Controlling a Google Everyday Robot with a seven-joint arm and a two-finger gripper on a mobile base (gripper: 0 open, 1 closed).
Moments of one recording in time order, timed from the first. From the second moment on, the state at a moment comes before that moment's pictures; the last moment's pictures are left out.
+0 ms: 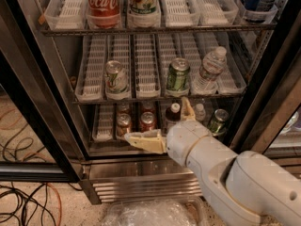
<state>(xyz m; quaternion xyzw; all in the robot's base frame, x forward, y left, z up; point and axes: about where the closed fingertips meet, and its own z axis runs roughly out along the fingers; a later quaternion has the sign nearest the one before) 0.483 -0.027 0.841 -0.26 0.72 0.16 0.63</state>
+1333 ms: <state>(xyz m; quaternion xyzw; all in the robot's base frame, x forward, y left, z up) 0.480 0.083 0.832 -0.20 0.65 0.23 0.69</state>
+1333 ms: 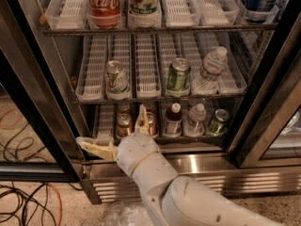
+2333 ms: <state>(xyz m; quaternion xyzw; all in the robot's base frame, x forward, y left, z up) 0.488 0.100 0.830 -0.19 0.64 0.22 0.71</state>
